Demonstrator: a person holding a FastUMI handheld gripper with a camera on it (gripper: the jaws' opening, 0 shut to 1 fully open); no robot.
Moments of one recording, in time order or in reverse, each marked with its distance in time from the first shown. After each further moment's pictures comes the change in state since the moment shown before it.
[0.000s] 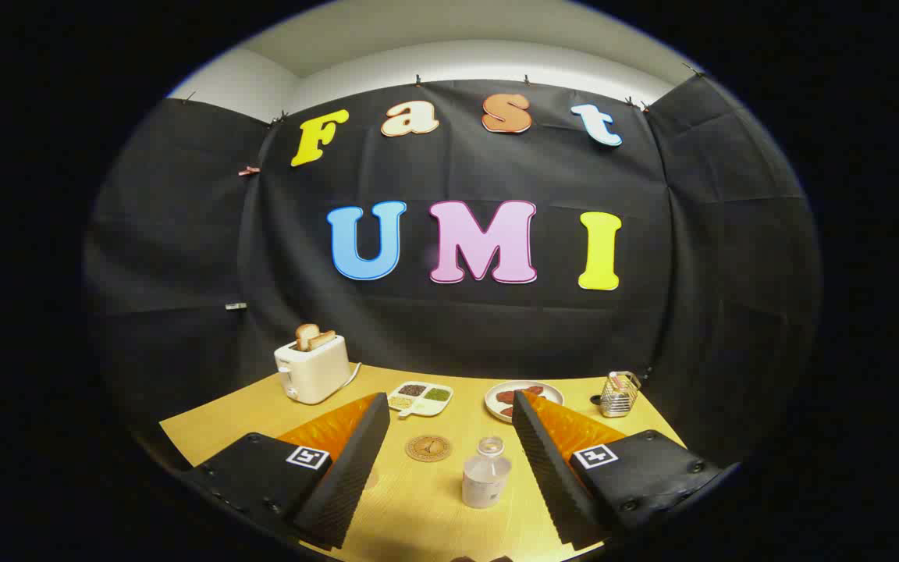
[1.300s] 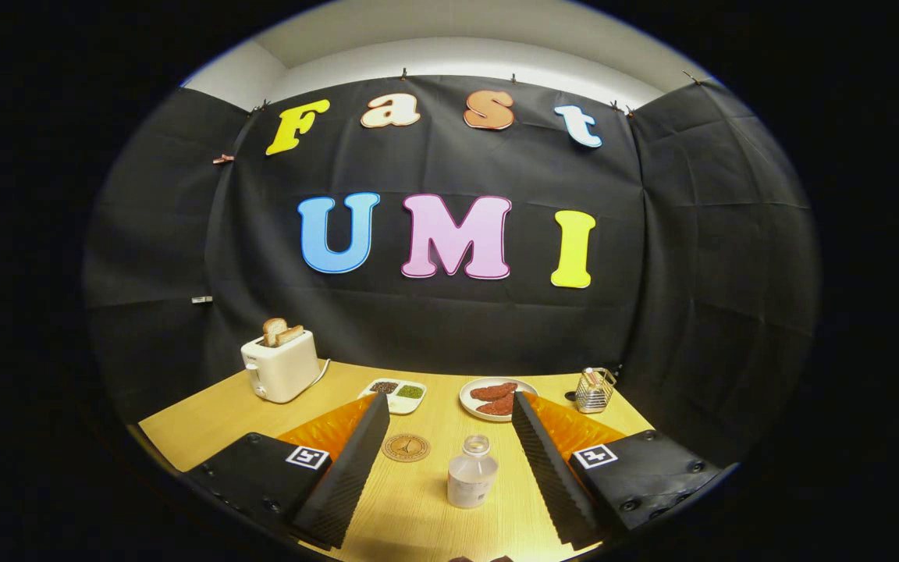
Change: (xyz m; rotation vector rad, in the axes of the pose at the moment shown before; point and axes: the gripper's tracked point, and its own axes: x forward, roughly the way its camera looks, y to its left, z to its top) arm 0.013 0.003 -0.016 -0.008 0.017 -0.079
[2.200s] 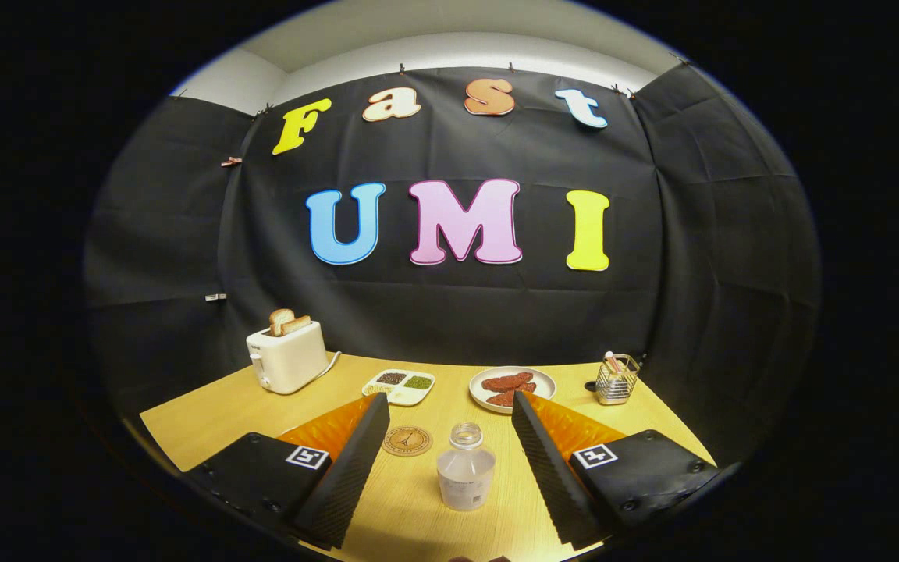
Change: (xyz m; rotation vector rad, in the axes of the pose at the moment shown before) arm 0.031 -0.024 -0.049 0.038 0.013 0.078
